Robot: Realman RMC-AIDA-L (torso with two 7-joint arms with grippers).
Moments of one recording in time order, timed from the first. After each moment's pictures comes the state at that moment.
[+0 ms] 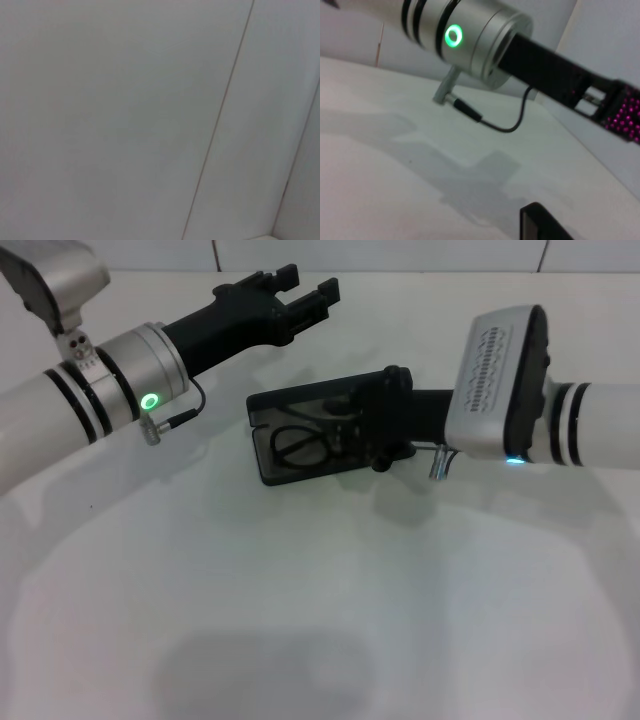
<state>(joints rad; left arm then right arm) -0.60 -2.09 1.11 0.40 1.13 1.08 -1.17 0.79 2.03 -1.98 -0.57 -0.93 -0.69 0.90</state>
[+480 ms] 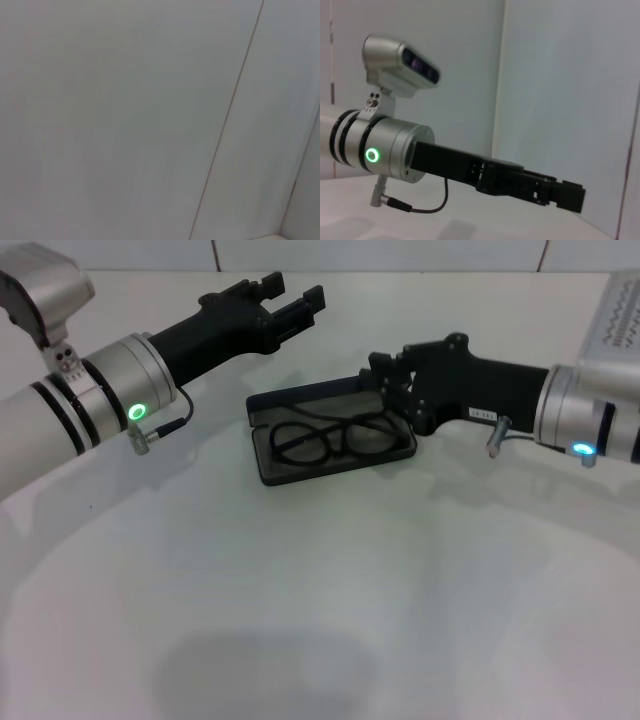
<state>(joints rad) -0.57 -2.09 1.10 0.41 1.12 1.08 -1.16 0.67 2.02 -1.69 -0.54 -0.93 -0.97 0.99</state>
